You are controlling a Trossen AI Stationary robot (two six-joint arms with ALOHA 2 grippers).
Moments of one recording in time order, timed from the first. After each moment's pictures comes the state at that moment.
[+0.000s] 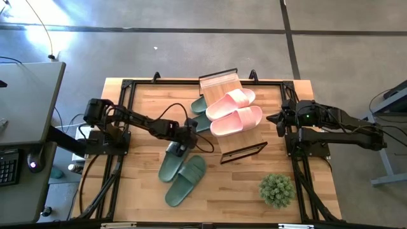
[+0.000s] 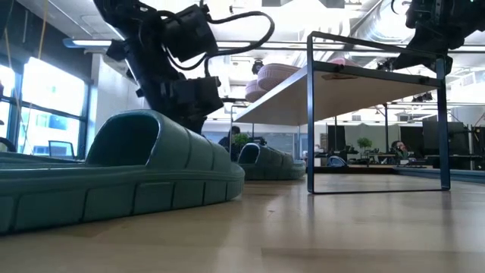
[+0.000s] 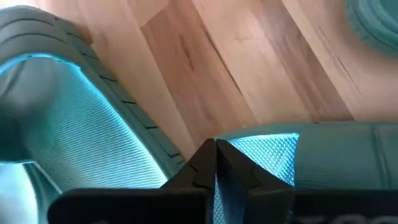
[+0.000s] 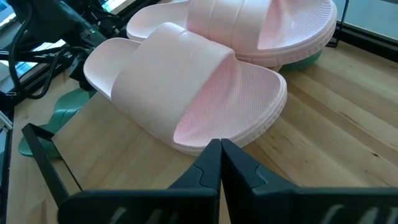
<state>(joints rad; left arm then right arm) 0.09 1.72 0.89 -0.25 -0.20 0.59 -0.20 0.42 0.65 -0.81 0.11 0.49</state>
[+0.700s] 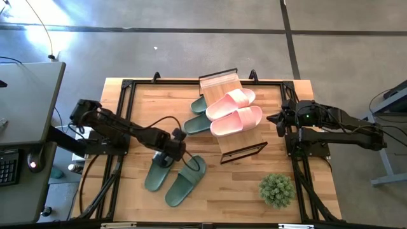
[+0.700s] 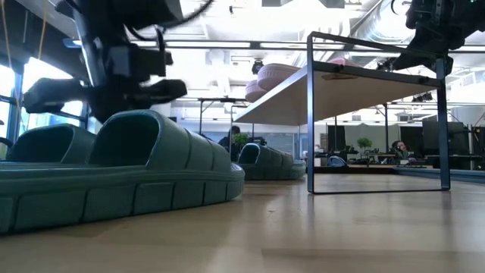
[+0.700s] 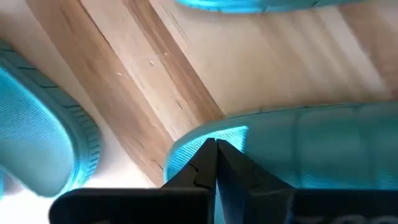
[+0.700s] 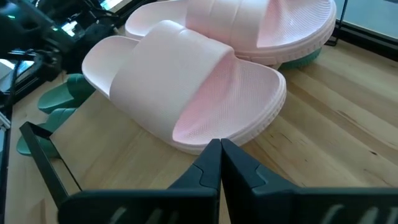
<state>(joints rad) -0.11 1.57 0.89 -0.62 -0.20 0.43 -0.20 0.42 0.65 -0.81 0.11 0.49</state>
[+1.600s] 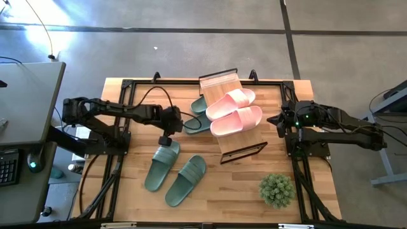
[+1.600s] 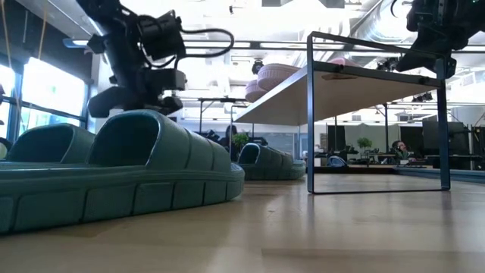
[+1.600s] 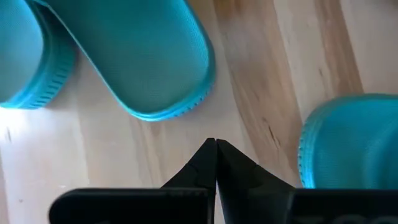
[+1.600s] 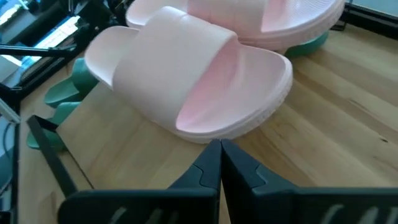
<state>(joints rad) 0.31 1.43 0.75 -0.45 0.00 0.45 -0.20 0.42 0.65 -0.84 0.08 0.52</state>
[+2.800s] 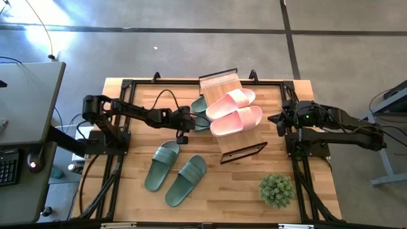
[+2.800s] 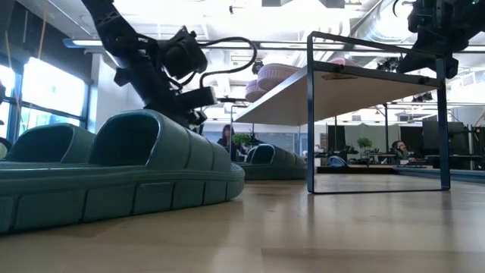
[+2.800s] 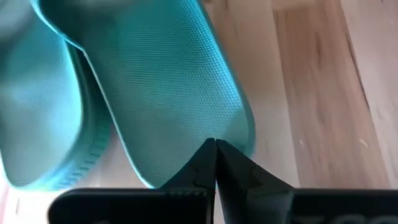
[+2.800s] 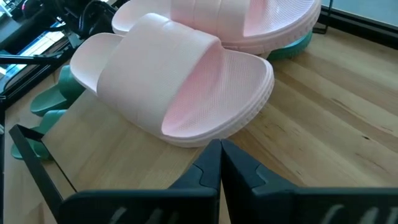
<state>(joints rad) 0.31 1.68 0.74 0.05 -0.08 0.34 -0.20 0.41 0.65 -0.85 0.12 0.54</state>
